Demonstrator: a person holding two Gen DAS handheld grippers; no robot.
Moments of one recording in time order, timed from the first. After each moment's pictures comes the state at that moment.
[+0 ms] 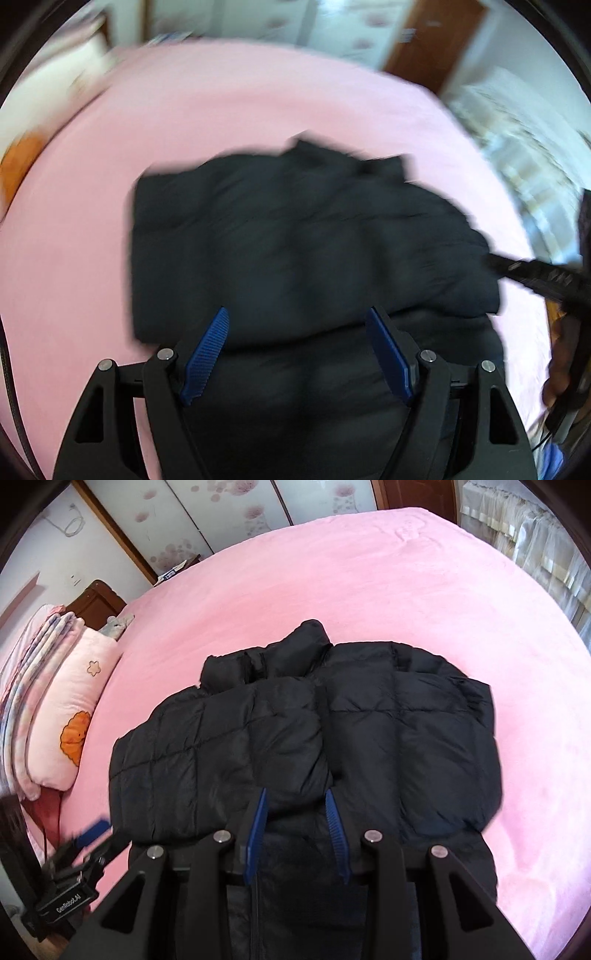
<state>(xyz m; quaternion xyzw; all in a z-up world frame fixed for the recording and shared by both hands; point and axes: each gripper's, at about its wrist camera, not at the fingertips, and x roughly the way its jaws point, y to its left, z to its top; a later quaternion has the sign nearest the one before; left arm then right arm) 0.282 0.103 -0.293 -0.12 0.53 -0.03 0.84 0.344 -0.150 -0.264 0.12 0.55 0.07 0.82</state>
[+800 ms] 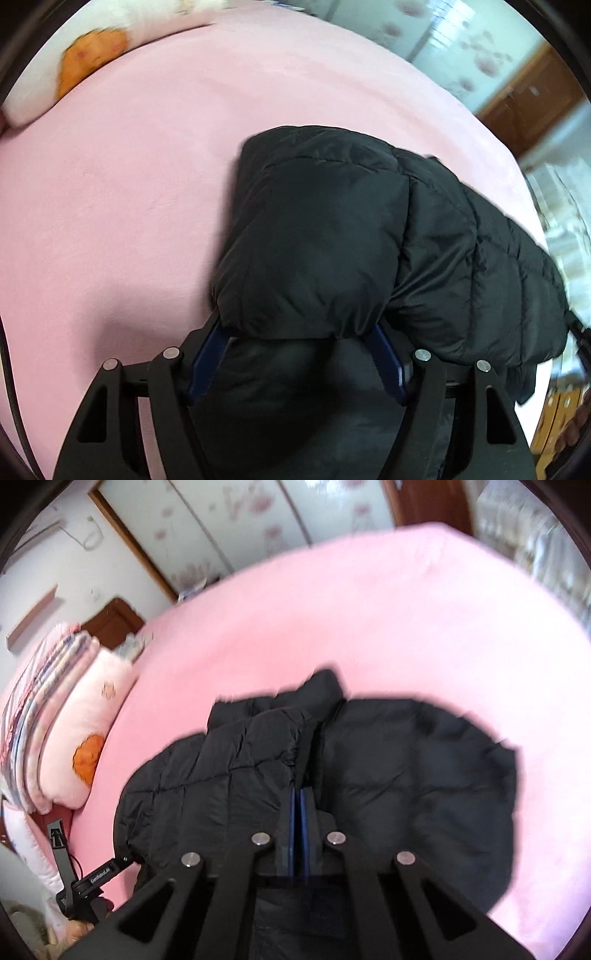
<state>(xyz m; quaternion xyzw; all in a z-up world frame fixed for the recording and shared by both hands) 0.298 0.172 -0.358 -0.23 0.52 0.08 0.82 0.378 -0.163 -0.249 0.12 0.49 0.10 0.86</state>
